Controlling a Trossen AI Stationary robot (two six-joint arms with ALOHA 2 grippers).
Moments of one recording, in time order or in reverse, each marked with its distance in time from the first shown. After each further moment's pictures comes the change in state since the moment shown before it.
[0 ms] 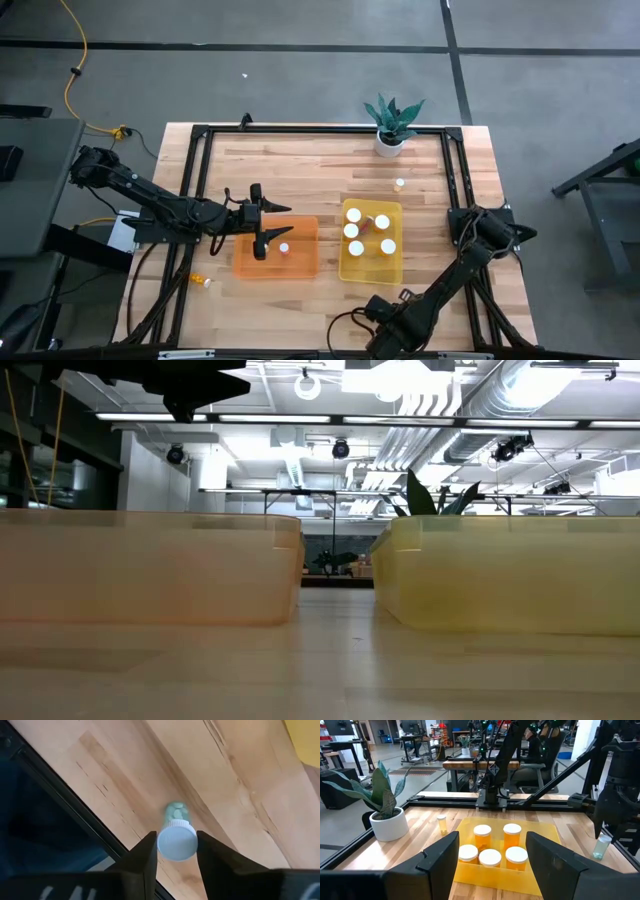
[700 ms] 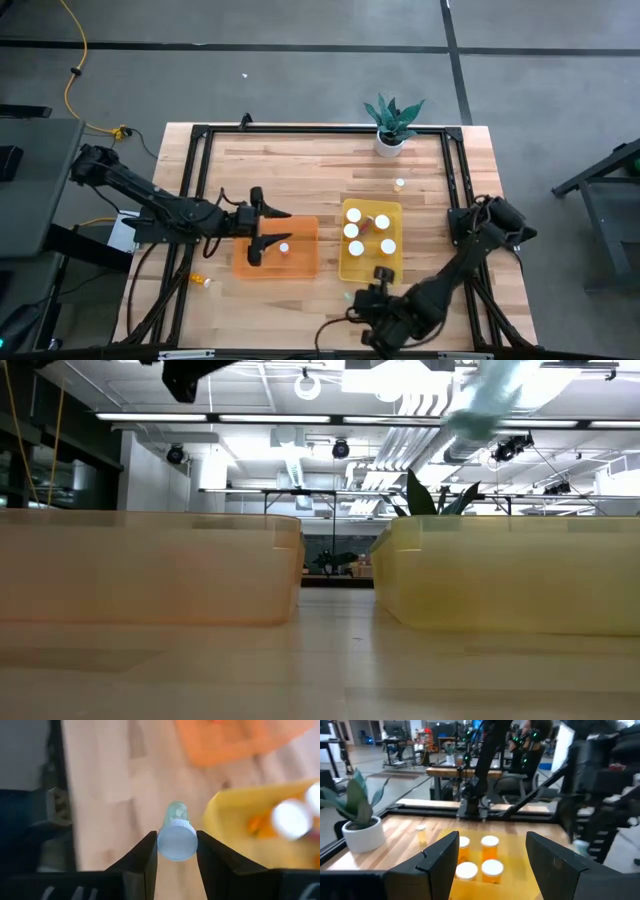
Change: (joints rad) left arm -0.040 -0.011 0.052 -0.015 0.042 -0.034; right arm -0.033 -0.142 -0.001 0.119 0.506 -0.536
